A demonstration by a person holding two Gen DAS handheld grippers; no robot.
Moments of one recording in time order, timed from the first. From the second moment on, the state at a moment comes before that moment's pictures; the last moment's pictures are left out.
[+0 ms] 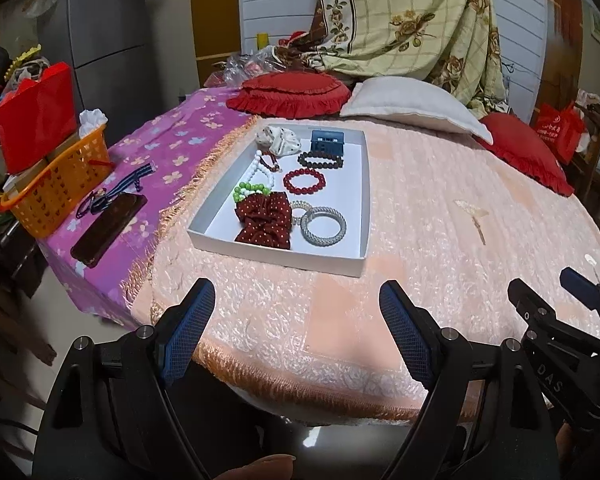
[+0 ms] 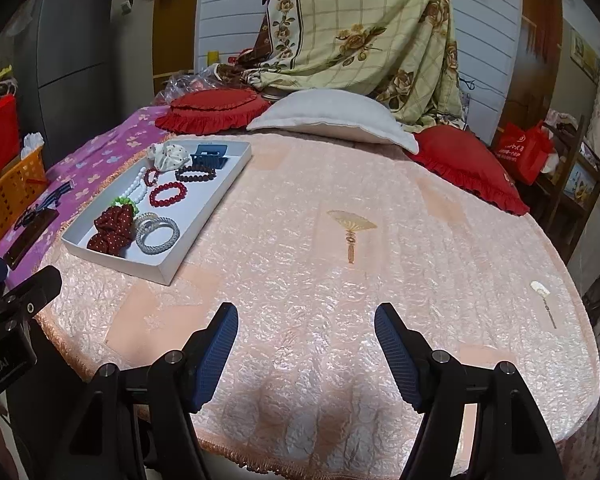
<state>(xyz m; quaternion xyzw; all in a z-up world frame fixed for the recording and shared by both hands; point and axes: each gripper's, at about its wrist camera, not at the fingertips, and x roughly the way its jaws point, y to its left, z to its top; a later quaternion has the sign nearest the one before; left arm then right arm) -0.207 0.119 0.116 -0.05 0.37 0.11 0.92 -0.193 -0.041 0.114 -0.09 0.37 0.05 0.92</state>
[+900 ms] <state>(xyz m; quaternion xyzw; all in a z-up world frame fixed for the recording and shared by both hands) -0.204 0.125 0.097 -0.06 0.40 0.09 0.91 -0.187 -0.035 0.099 -0.11 0.39 0.04 0.91</state>
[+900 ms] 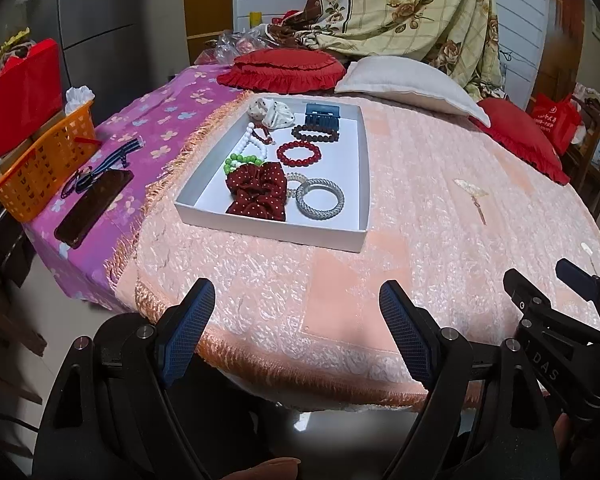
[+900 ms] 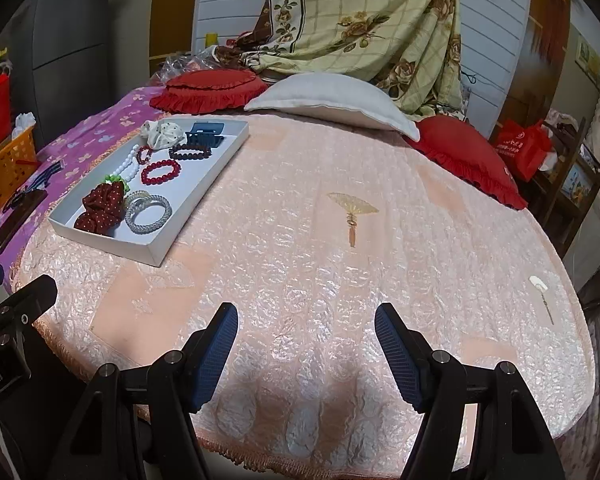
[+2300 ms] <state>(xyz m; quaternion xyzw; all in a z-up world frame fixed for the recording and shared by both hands) -0.209 0.164 0.089 -0.08 0.40 0.10 0.91 -0.174 0.011 0.101 -0.09 0.41 0.06 0.90</state>
